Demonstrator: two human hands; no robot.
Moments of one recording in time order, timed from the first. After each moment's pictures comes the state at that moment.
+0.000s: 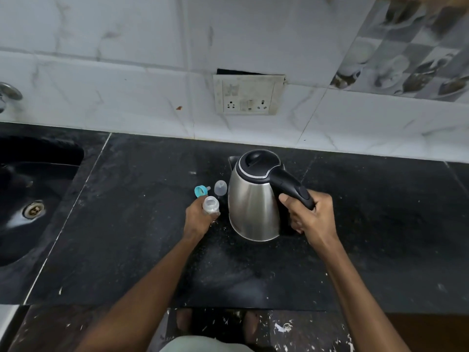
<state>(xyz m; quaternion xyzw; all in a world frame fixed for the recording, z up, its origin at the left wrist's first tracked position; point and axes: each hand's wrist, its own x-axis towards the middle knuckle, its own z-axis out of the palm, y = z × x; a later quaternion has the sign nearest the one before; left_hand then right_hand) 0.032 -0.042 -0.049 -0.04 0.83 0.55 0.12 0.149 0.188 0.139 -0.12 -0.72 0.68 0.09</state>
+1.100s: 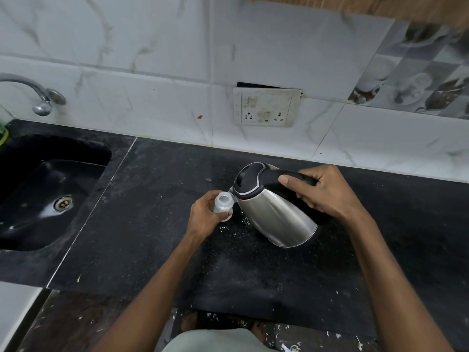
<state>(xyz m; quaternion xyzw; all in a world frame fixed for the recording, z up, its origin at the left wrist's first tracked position) 0.045 -0.054 0.015 0.00 0.80 0.60 0.06 0.104 0.206 0.211 0.01 -0.89 0.46 -0.02</state>
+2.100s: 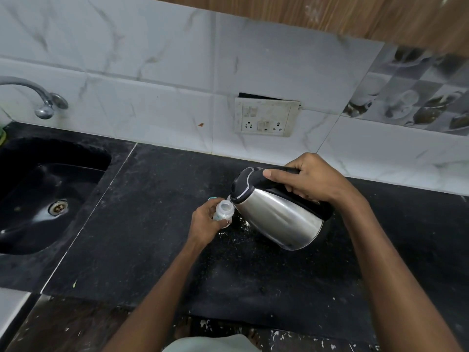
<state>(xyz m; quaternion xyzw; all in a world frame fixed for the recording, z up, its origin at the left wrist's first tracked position) 0.052 -0.057 0.013 0.01 0.79 0.61 0.07 0.082 0.177 0.250 0.00 -0.93 0.36 -0.09</state>
